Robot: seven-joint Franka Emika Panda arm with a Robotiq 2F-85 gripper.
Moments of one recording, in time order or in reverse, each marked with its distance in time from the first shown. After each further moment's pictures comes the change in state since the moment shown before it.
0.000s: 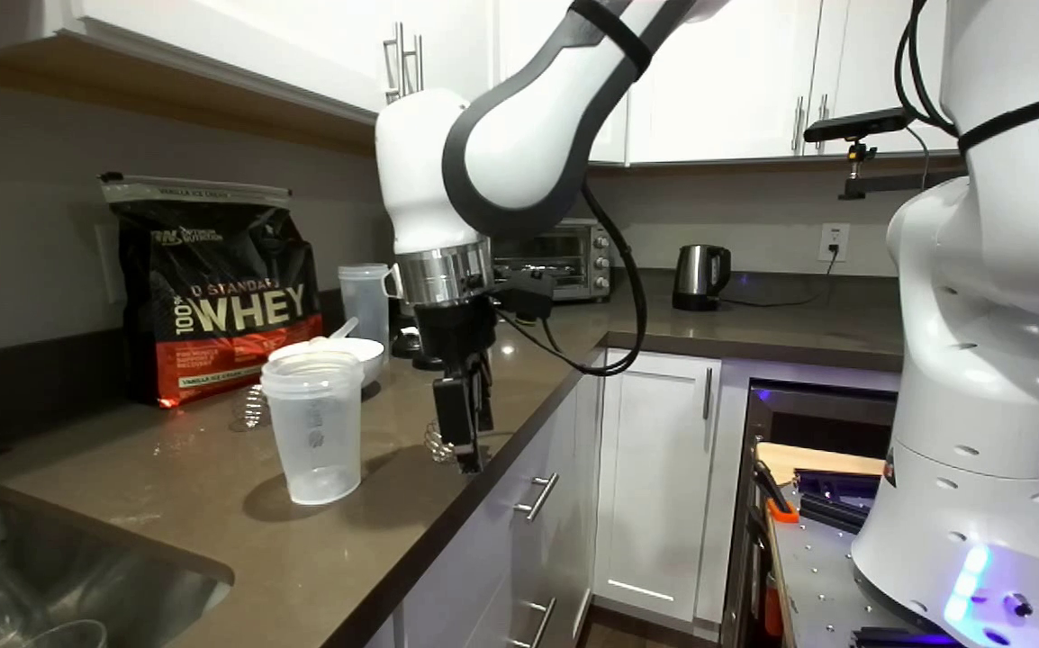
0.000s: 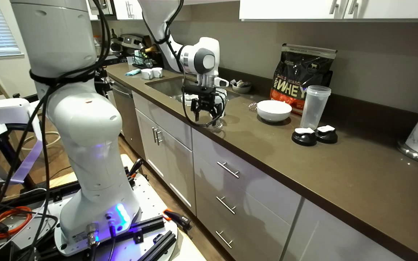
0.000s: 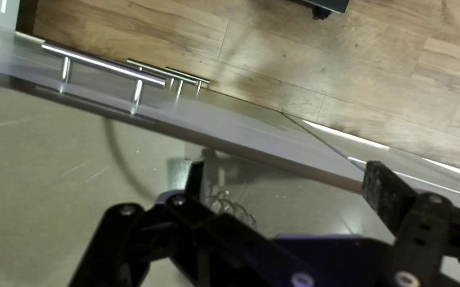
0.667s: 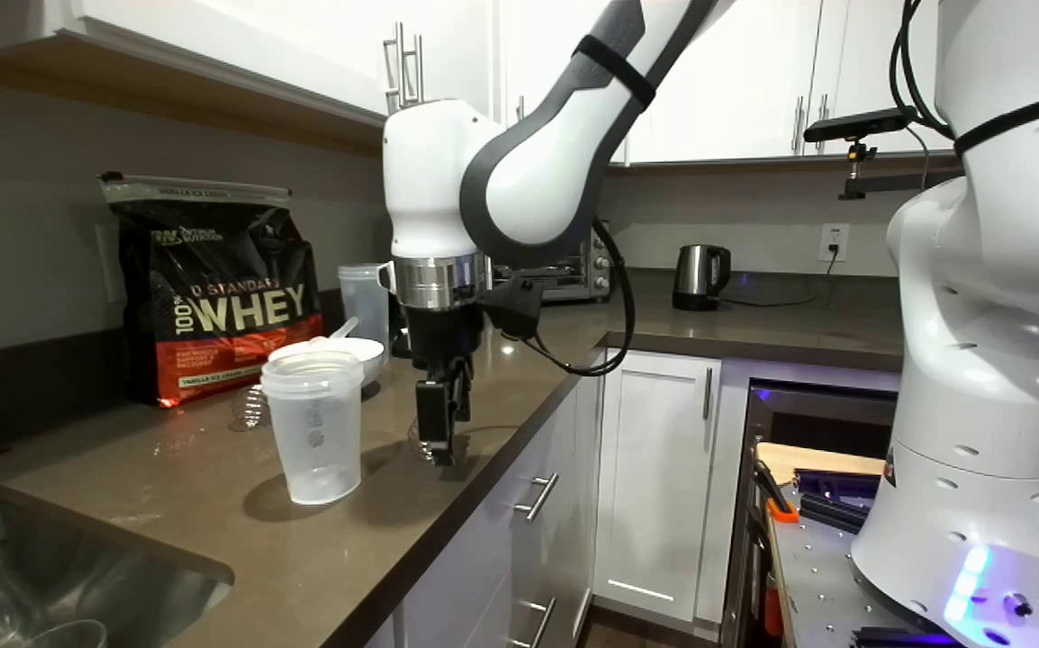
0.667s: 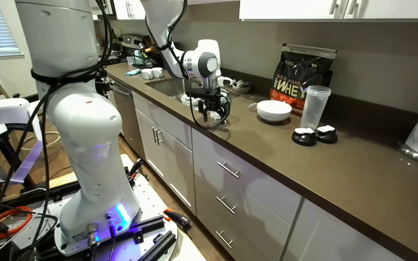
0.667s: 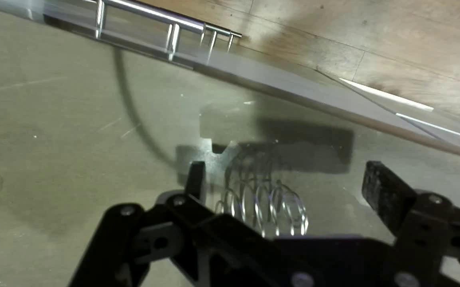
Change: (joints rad) arm -0.001 0.031 -0.032 -0.006 -0.142 0.163 0.097
